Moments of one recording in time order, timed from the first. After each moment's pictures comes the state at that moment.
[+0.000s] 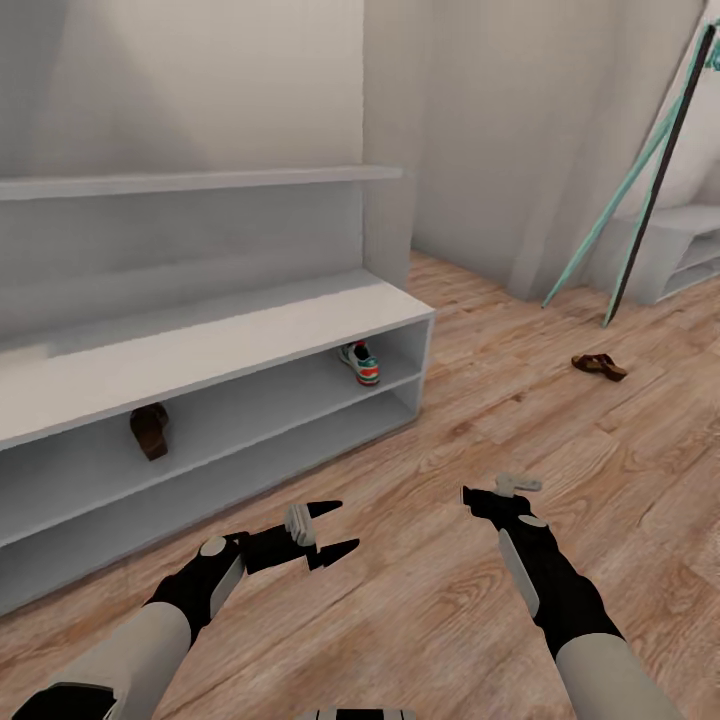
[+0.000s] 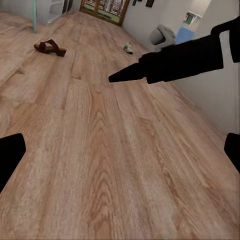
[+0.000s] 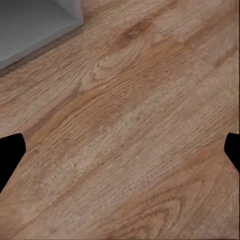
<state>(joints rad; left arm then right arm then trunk) -0.73 -0.01 -0.08 -0.43 0.11 -0.34 -1.18 -0.58 -0.02 -0.03 -0.94 -0.12 0.35 -0.14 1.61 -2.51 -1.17</state>
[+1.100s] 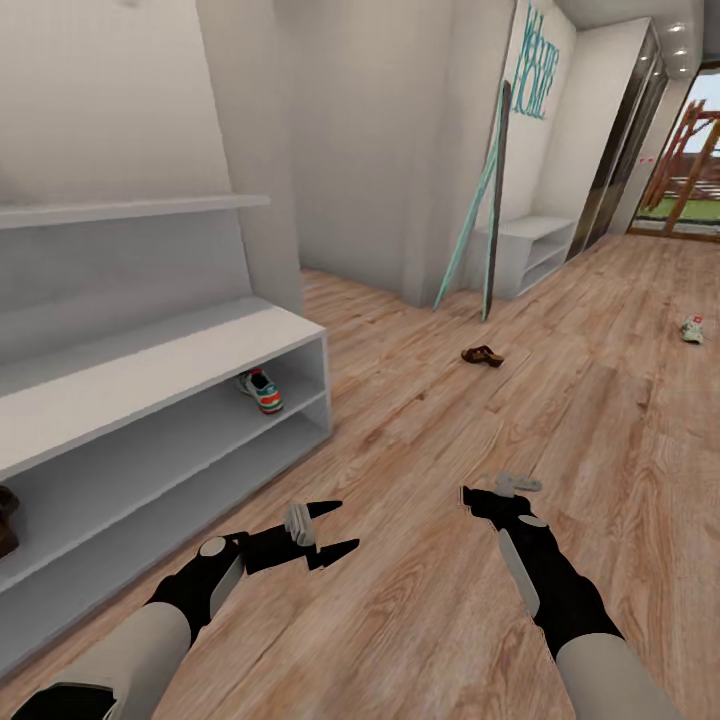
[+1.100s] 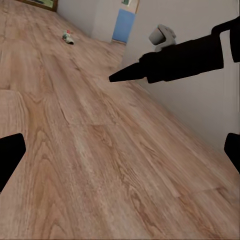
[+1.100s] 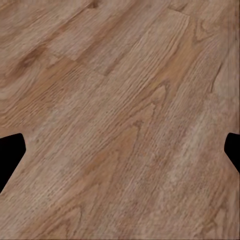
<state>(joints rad) -0.73 0.00 -0.08 -0.43 0.11 -0.34 -1.18 -0.58 -0.02 -0.03 -0.94 -0.12 0.35 -0.14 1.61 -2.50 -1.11</state>
